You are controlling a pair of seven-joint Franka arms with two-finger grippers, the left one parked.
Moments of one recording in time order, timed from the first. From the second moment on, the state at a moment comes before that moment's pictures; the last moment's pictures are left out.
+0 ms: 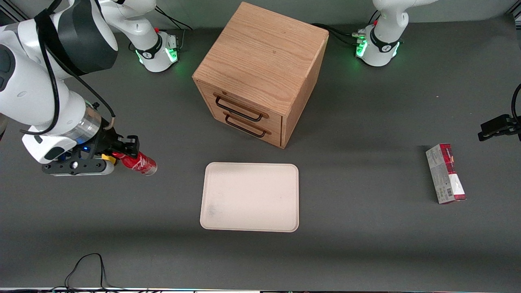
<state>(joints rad) 0.20 0.37 0.13 -1.17 -0.07 1.58 0.30</state>
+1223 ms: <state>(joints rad) 0.31 0.83 0.18 -1.13 -0.20 2.05 0.39</state>
